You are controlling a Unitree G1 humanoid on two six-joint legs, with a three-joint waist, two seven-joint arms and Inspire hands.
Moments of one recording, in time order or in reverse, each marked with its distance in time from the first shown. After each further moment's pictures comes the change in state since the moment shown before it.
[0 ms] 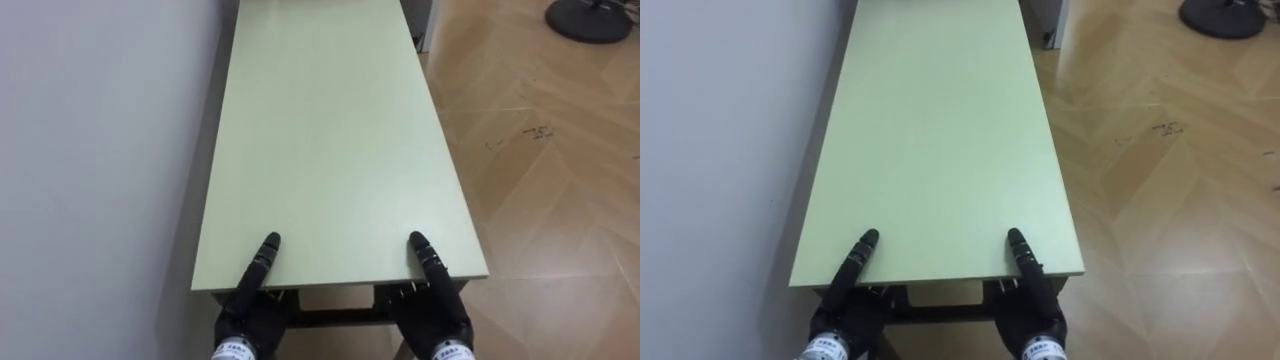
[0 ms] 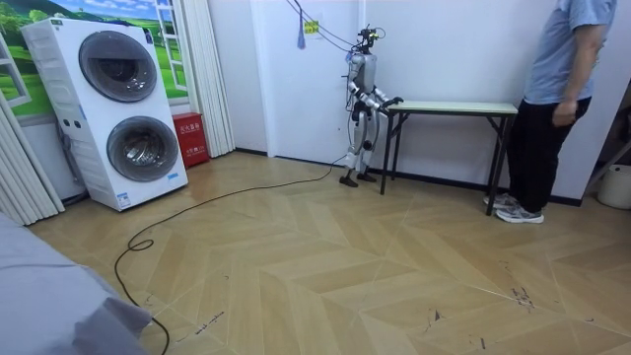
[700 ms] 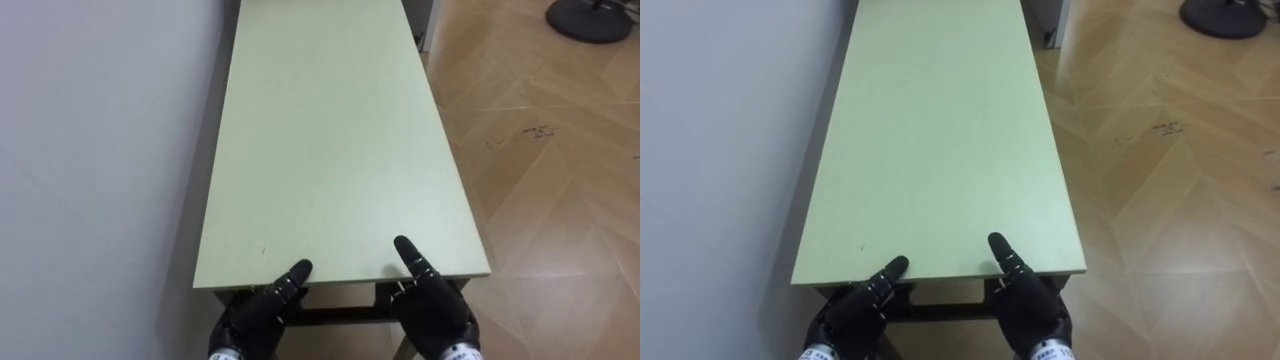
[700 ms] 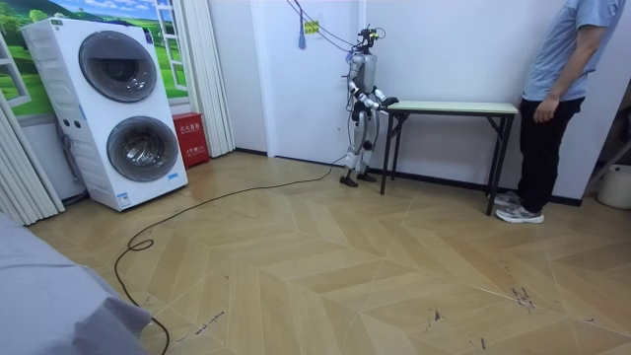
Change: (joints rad) left arm -0.027 0.013 0.017 0.077 0.112 -0.009 -0.093; right arm 0.003 -0.044 0.008 0.005 -0.091 0.009 0.160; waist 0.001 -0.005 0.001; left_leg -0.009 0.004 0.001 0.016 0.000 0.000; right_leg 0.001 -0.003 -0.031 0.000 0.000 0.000
